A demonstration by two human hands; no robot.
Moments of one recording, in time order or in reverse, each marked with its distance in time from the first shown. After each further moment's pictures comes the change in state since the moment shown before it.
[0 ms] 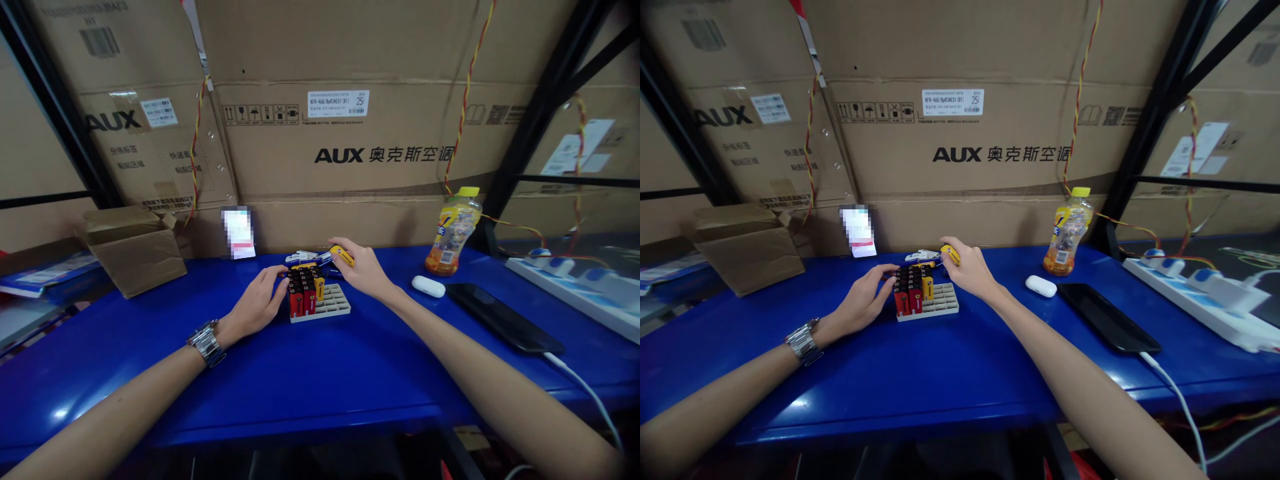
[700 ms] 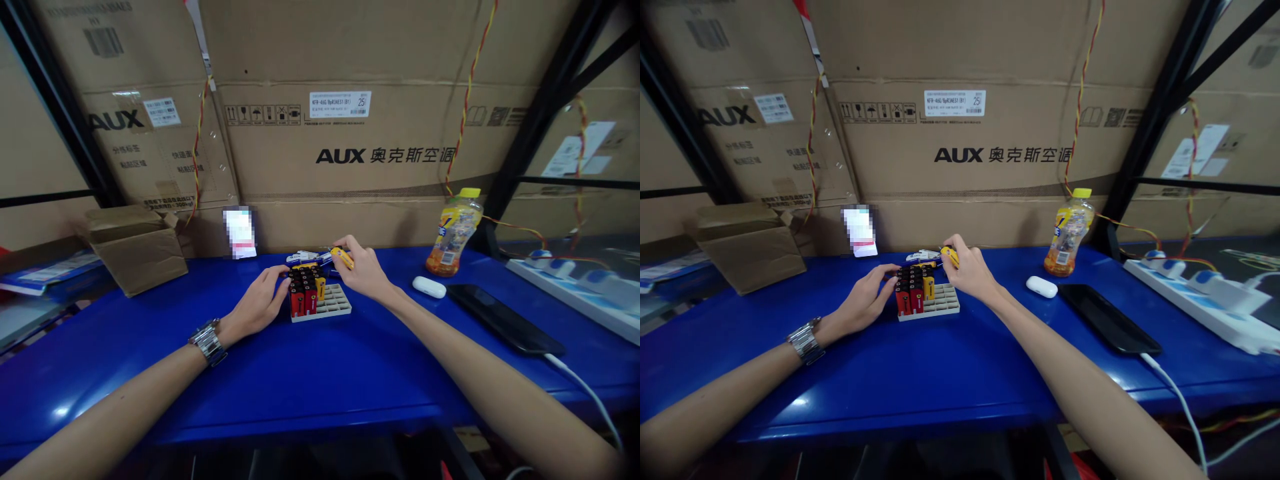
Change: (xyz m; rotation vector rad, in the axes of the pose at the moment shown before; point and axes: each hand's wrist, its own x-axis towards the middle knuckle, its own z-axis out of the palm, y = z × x) left_hand 0.000 0.002 -0.001 -0.025 -0.029 -0.023; right_hand -0.003 -0.003 -0.001 -0.048 -0.002 -0.002
